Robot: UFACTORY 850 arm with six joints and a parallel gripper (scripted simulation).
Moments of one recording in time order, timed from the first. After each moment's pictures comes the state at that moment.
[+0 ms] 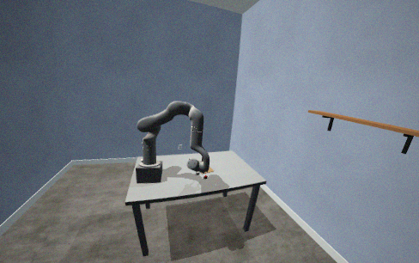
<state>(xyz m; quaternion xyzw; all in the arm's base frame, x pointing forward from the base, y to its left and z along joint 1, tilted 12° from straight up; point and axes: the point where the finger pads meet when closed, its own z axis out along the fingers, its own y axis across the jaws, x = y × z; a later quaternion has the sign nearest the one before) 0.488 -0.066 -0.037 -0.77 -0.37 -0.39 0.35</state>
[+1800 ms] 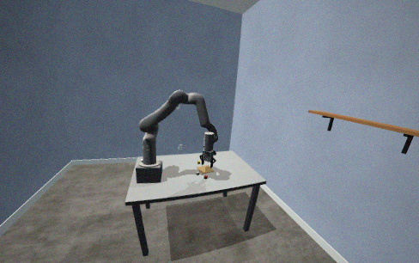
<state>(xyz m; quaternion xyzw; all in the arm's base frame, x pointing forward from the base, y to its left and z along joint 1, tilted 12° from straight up) 0.535 -0.056 0.003 -0.89 -0.44 -0.04 0.09</state>
